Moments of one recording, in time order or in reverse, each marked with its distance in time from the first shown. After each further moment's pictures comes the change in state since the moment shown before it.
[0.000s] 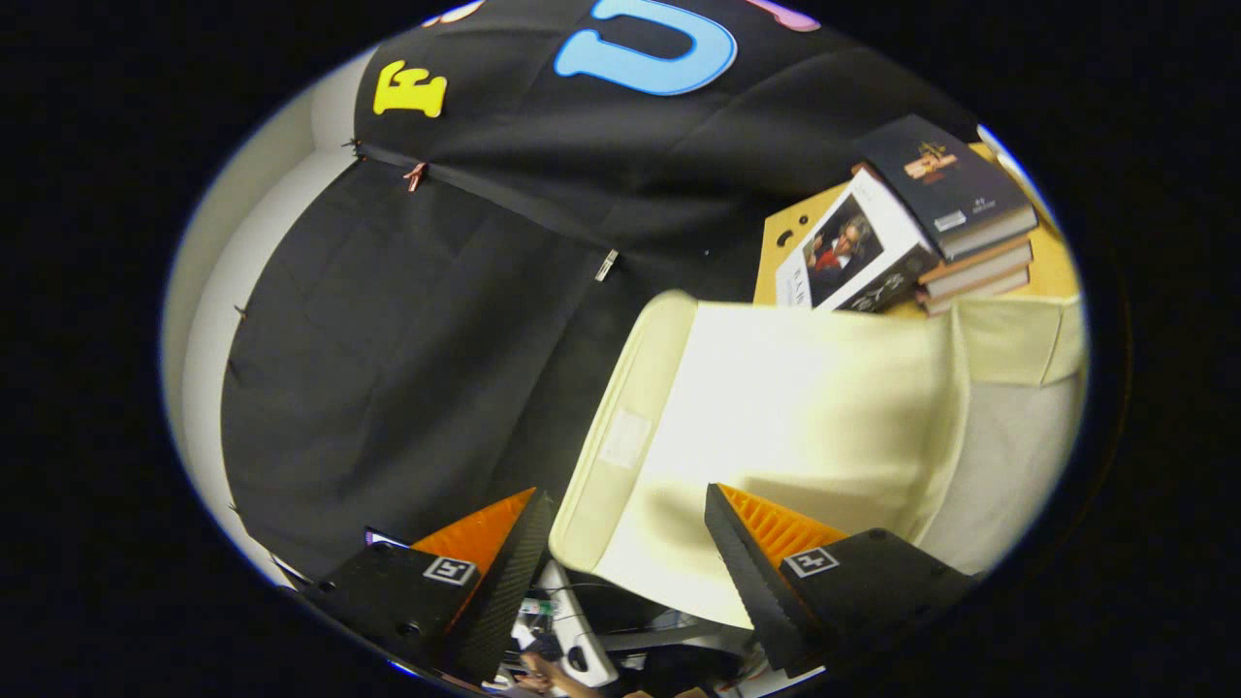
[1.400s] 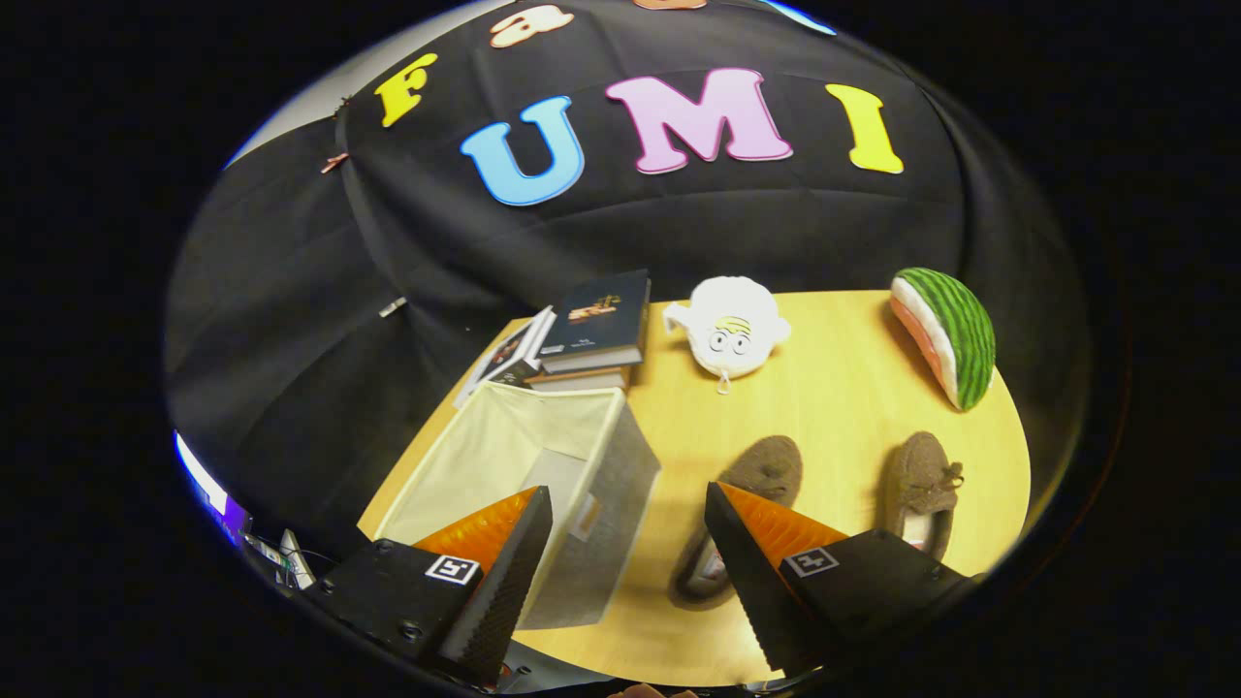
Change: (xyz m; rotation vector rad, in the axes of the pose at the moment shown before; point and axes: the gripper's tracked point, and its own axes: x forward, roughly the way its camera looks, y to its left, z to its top) arm -0.314 -0.229 0.035 -0.312 -0.259 -0.705
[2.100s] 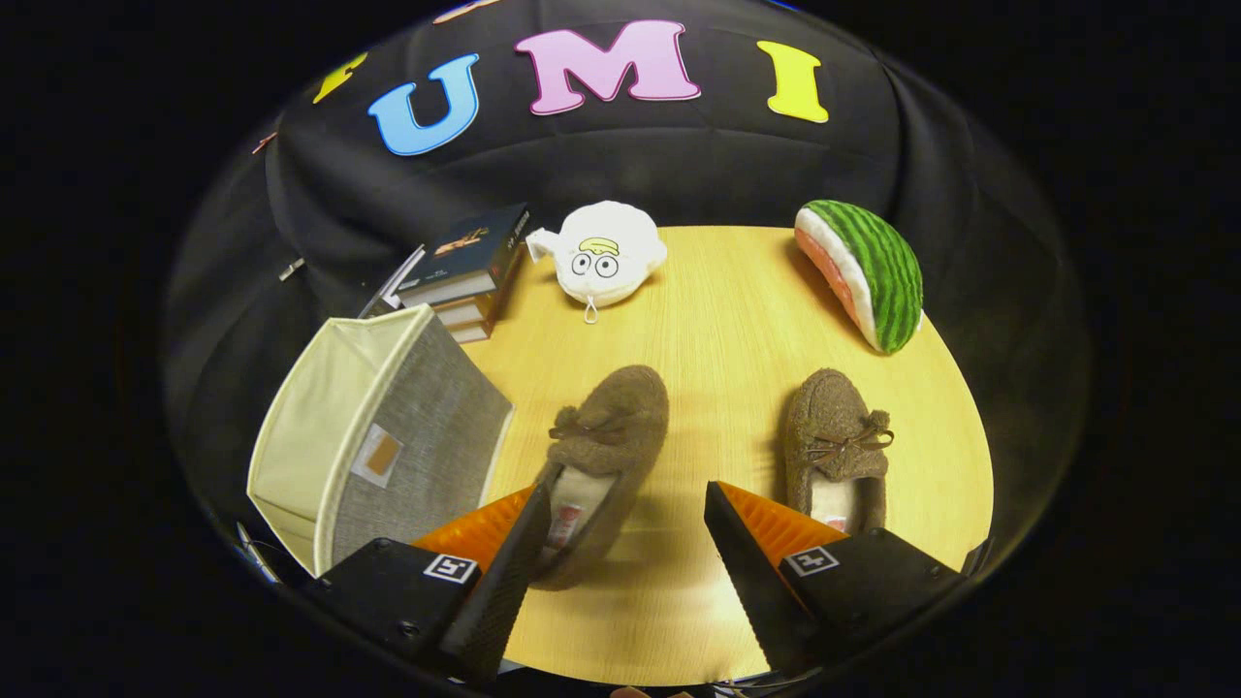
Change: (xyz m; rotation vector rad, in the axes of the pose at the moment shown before) arm 0.028 -0.116 -0.058 0.005 0.163 -0.221
